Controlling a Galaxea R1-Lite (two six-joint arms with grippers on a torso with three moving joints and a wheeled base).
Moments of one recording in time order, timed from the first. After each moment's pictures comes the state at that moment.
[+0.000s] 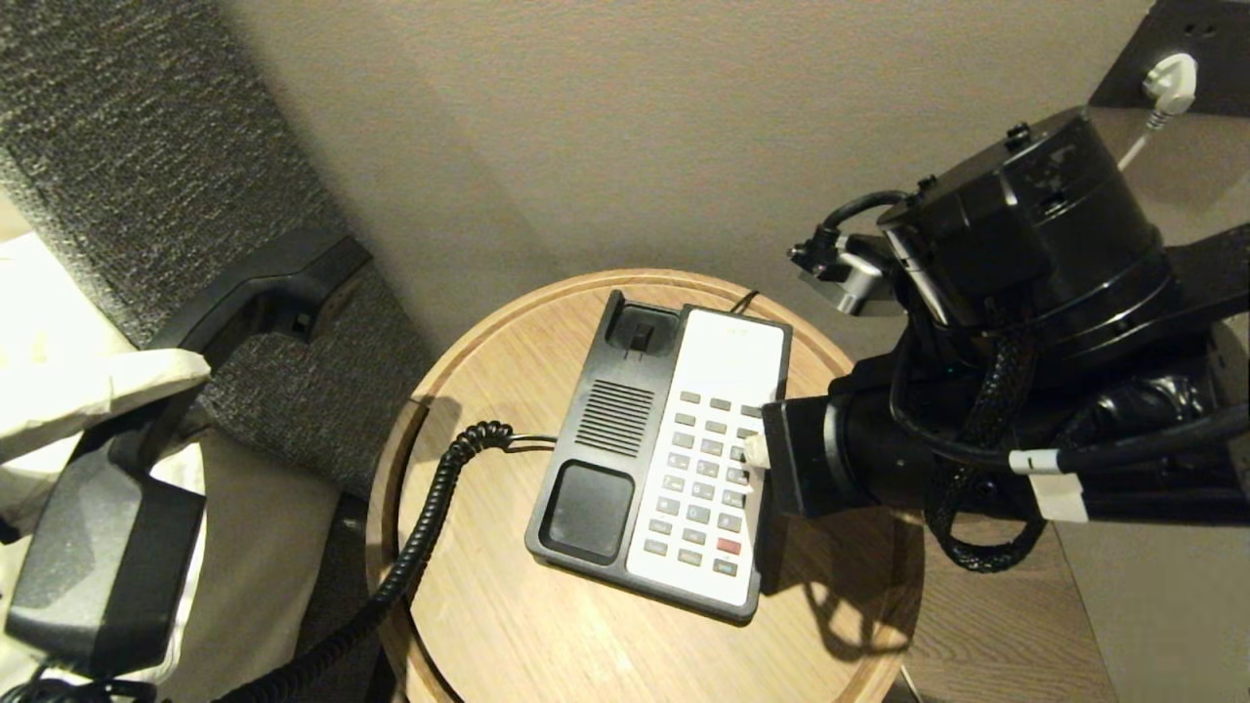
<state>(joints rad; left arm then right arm) -0.40 0.84 -0.82 0.07 -0.21 -0.91 0.93 1.62 -1.33 0.42 -0.26 0.49</state>
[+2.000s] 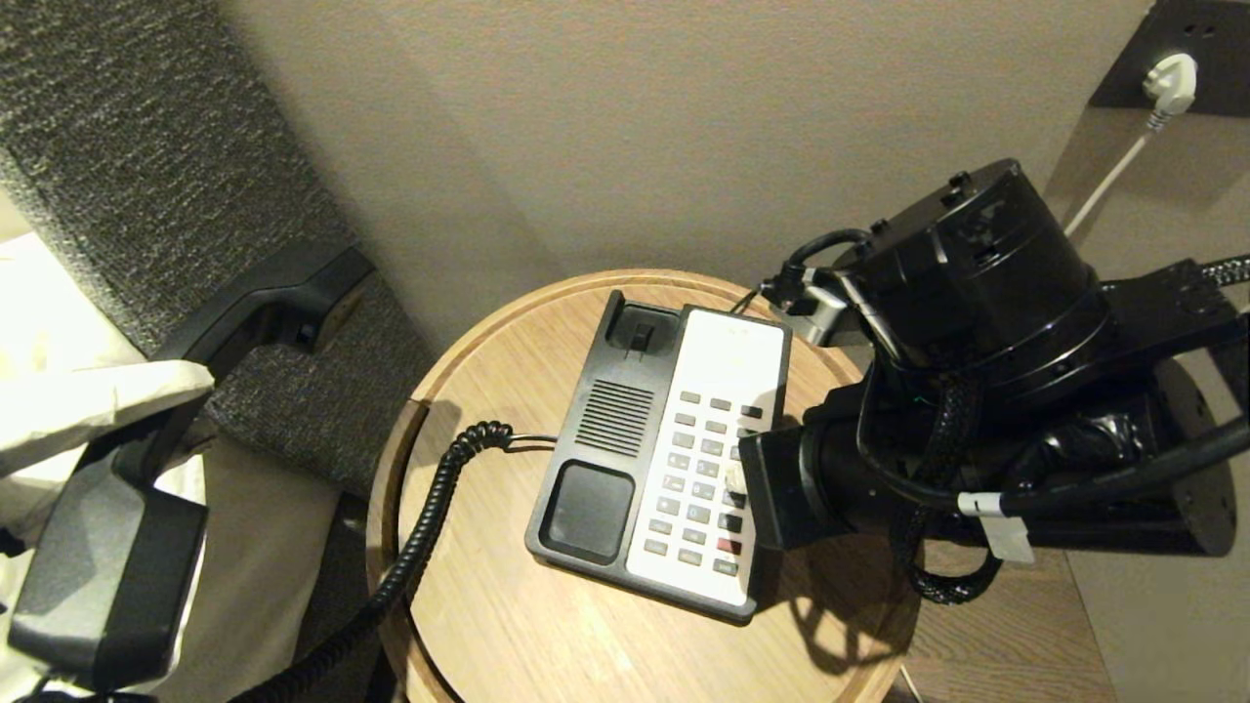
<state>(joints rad) -0.40 0.84 -0.81 0.07 -0.21 -0.94 0.95 1.65 -1.32 0.41 -0.25 0.48</state>
